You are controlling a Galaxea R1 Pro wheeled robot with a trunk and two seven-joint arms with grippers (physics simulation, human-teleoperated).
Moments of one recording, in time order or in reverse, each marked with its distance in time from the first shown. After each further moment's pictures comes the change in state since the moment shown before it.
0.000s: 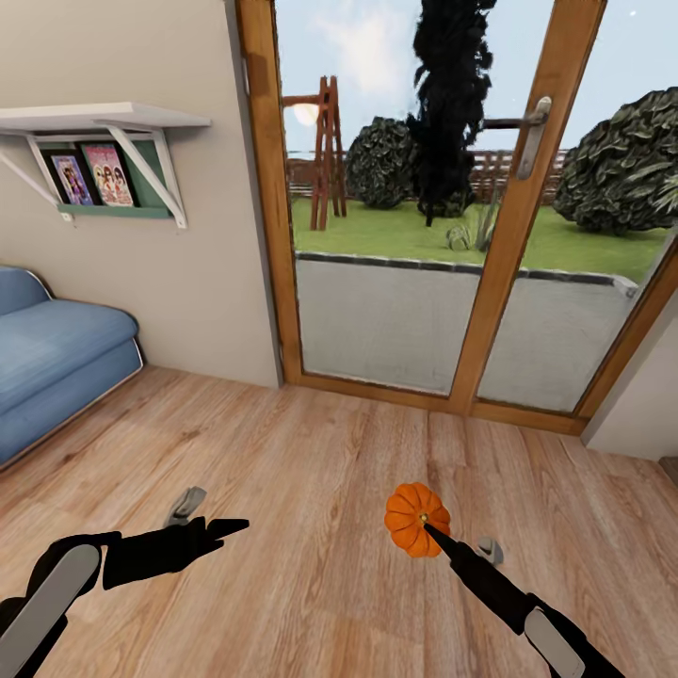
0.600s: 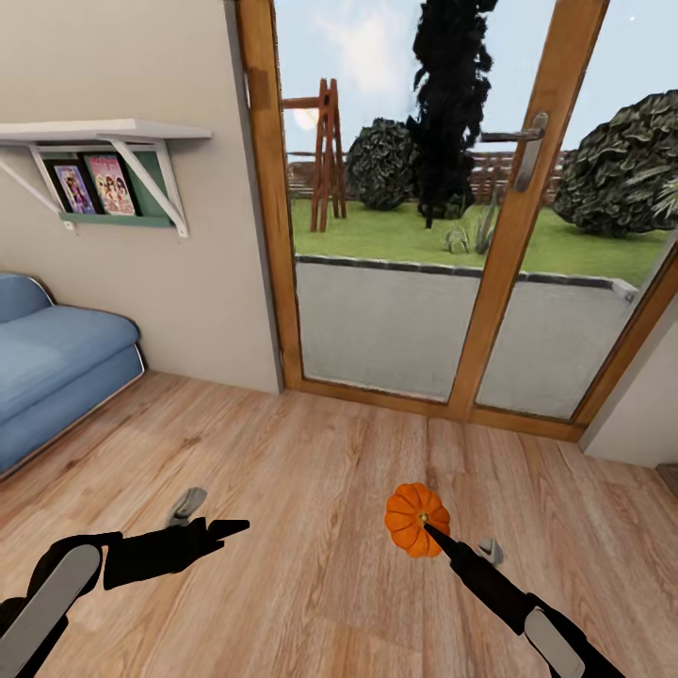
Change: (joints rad) left arm 0.000 0.000 -0.005 0.001 -0.001 -0.001 0.001; right arm 0.000 0.000 0.000 0.000 0.000 0.000 0.000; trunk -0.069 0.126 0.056
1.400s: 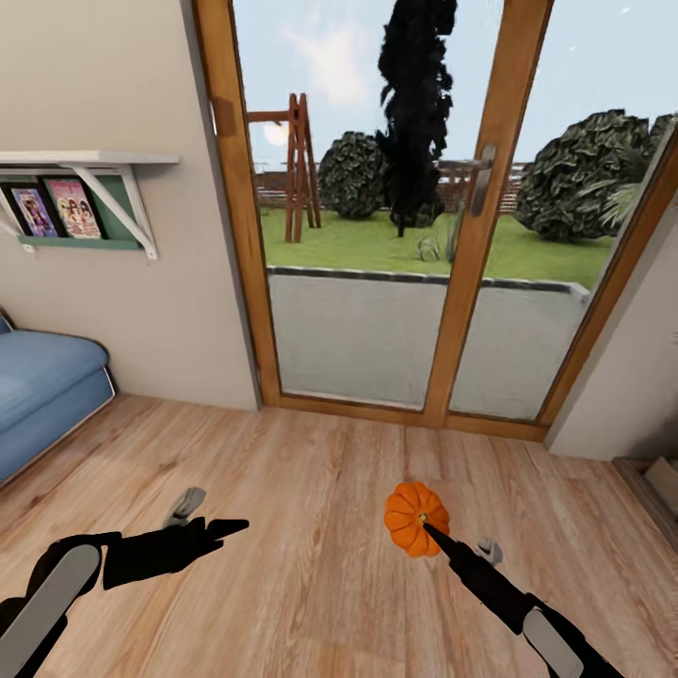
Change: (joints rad) left arm 0.000 0.000 0.003 0.001 0.000 0.000 0.000; right arm 0.000 0.004 0.000 0.000 0.000 -0.009 -0.001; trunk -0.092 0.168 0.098
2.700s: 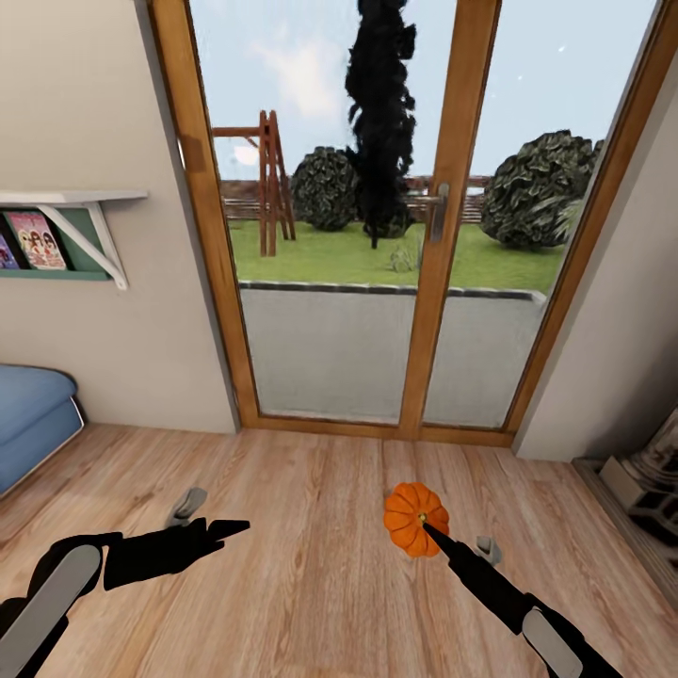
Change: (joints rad) left arm 0.000 0.000 -0.005 -0.001 0.000 0.000 0.001; right arm 0.000 0.002 0.000 0.000 0.000 0.000 0.000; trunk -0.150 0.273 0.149
